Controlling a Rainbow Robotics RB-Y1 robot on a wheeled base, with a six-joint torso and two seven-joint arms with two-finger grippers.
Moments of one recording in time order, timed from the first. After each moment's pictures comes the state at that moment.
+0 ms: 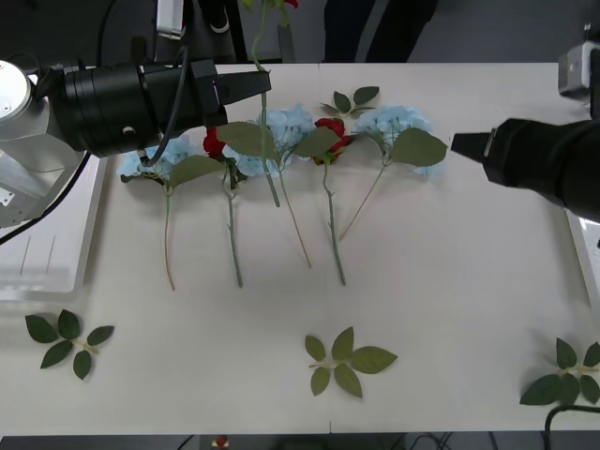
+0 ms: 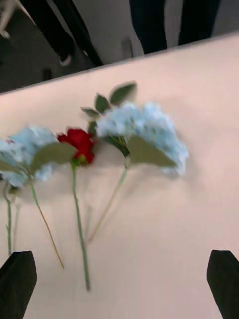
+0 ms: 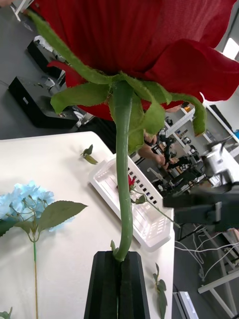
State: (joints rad) right arm -0.21 -0.34 -0.25 -2.41 -0.63 1.59 1.24; left arm -0.60 0.70 -0.29 -1.56 2.13 0.83 -2.24
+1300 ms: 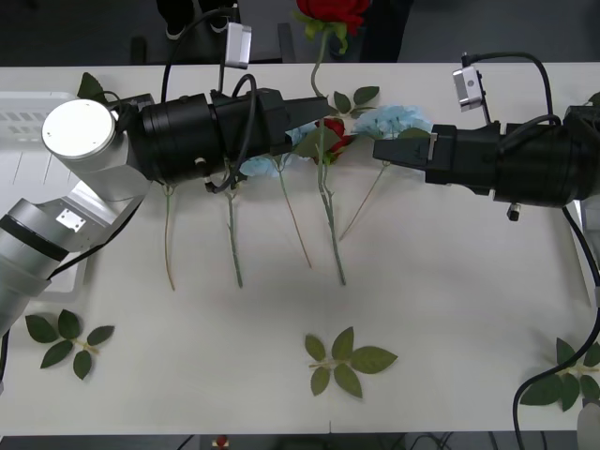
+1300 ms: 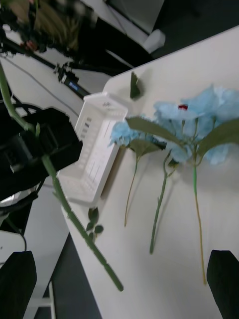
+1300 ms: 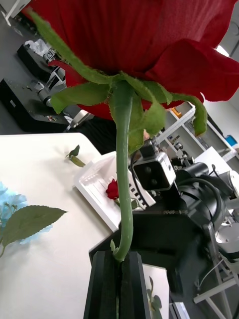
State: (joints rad) right arm -0.40 -0.34 -0.22 -1.66 -1.50 1.41 1.83; left arm -0.60 0.56 -0.42 -1.56 2.10 0.69 -2.32
